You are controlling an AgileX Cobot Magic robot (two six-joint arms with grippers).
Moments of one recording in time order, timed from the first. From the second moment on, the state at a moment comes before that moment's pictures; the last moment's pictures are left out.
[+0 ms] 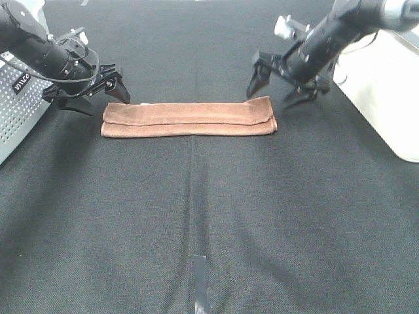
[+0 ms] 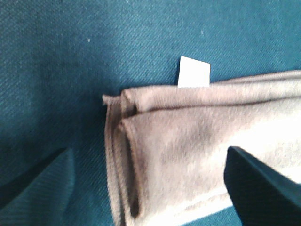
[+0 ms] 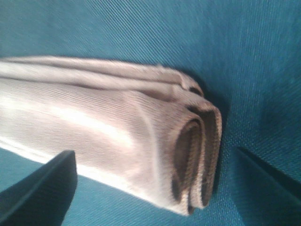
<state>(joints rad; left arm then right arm) -0.07 2.38 -1.86 -0.53 0.73 0.19 0.15 2.40 -1.99 0.49 0.89 -0.16</state>
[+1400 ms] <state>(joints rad) -0.08 2.33 -1.87 -0.41 0.79 0.14 0.15 2.40 -1.99 0.48 0.96 -0.16</state>
